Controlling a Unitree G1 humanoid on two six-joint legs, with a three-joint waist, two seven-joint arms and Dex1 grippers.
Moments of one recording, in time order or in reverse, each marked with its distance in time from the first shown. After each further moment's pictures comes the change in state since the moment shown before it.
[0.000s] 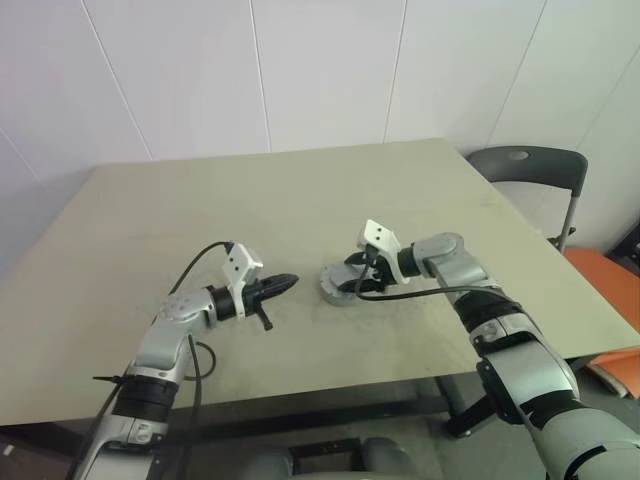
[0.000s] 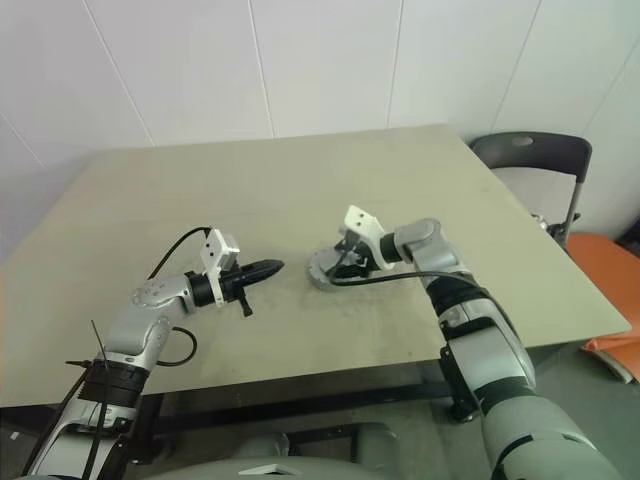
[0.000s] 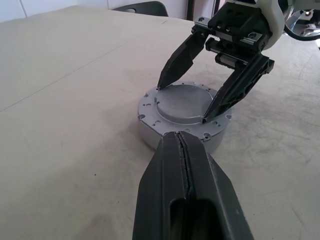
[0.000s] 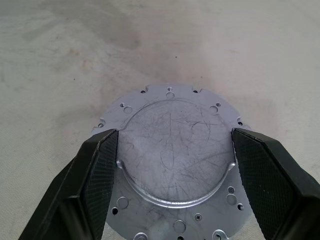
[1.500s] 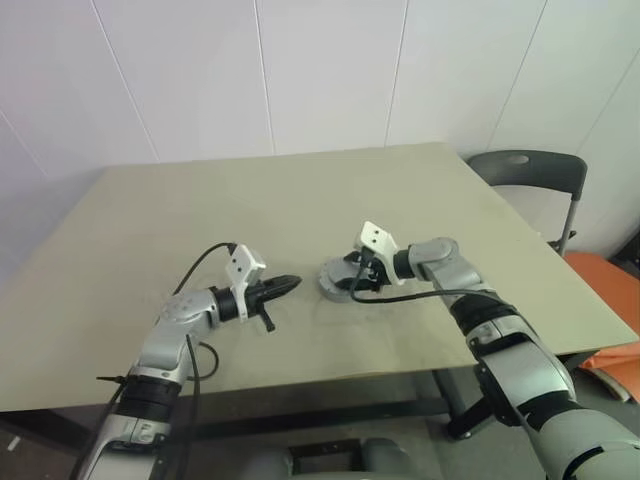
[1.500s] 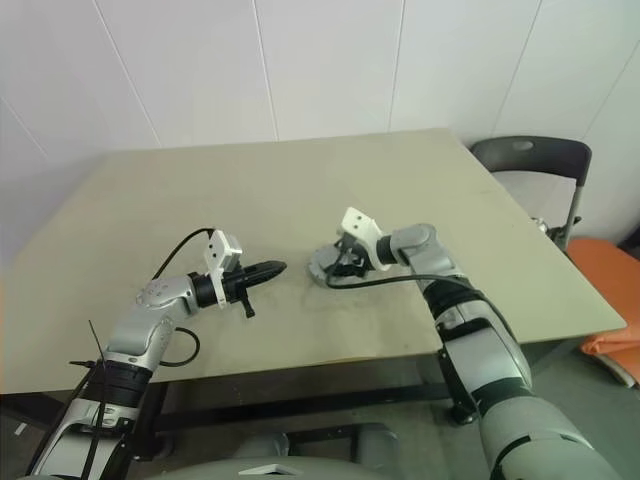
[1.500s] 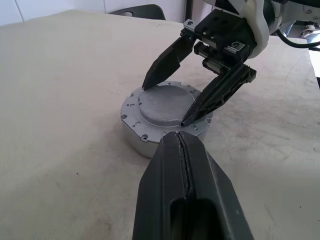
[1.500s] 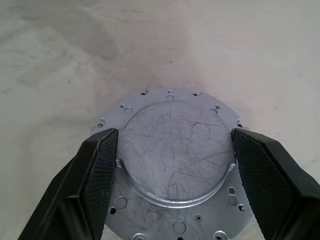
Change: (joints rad) left arm -0.001 -0.014 -0.004 0.004 0.006 0.000 -0.009; right arm -0.007 0.013 0.020 0.065 0.012 -0.081 -0.114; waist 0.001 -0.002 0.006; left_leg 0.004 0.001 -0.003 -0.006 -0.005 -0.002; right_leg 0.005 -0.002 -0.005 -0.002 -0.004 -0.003
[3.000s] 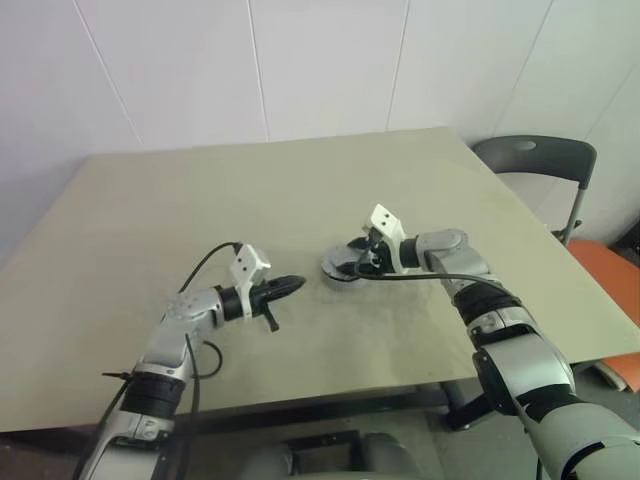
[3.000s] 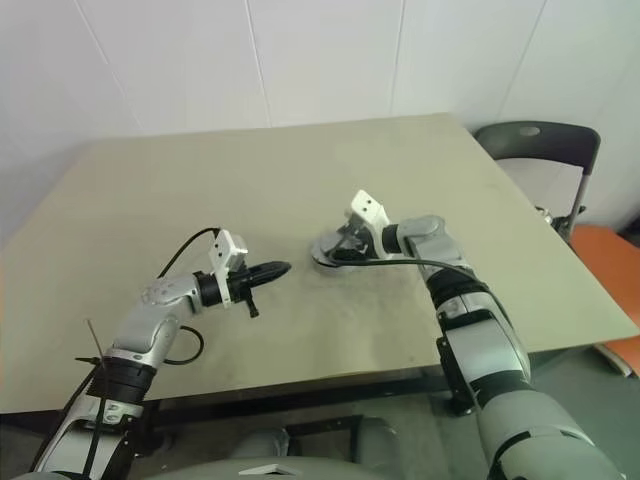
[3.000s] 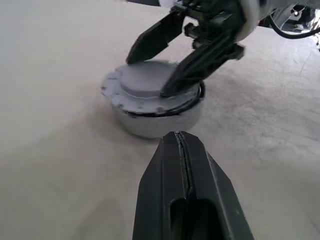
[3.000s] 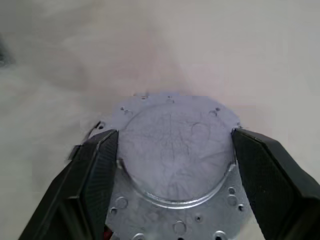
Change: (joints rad) left arm -0.020 -0.005 -0.023 0.018 0.000 -0.001 0.000; right arm -0.042 0.004 -0.089 0.056 0.026 -0.013 -0.058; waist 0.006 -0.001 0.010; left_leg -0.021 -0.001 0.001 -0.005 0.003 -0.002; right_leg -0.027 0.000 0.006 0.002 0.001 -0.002
